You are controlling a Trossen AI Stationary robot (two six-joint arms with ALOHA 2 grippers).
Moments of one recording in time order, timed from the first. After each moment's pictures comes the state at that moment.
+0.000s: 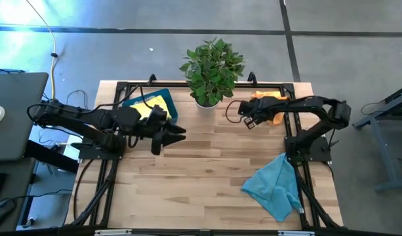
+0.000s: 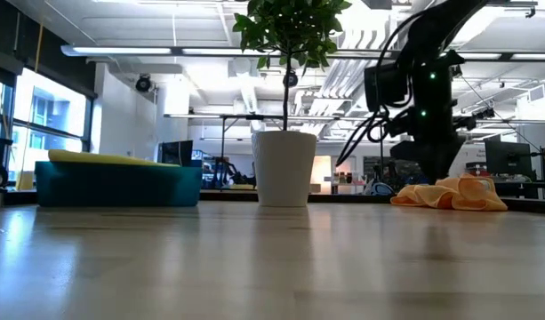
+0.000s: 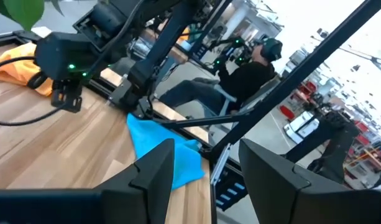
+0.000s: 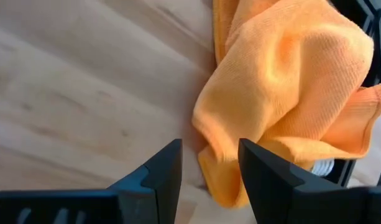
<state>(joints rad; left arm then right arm) -0.07 1.07 1.00 -0.07 -0.13 -0.65 -0.41 1.51 0.85 -0.94 0.47 0.63</state>
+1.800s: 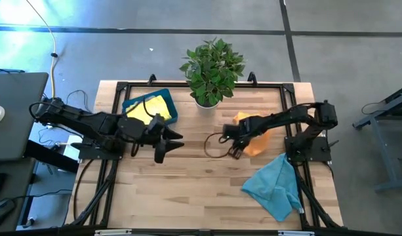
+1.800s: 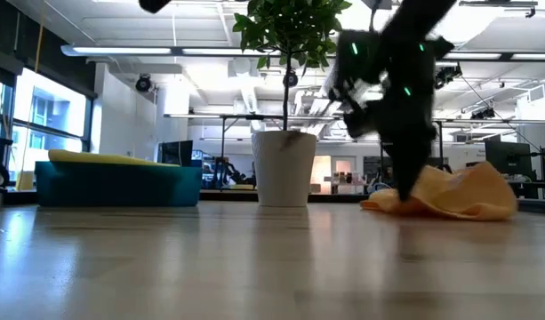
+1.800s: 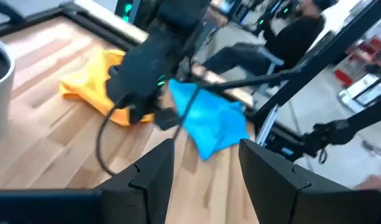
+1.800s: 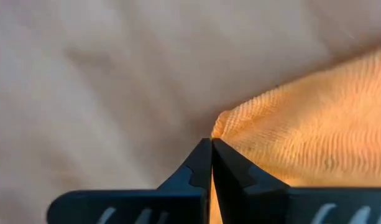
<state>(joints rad) -0.16 1.09 1.00 -0.27 -0.28 -0.62 -0.04 1.68 0.97 -0.71 -0.06 0.49</state>
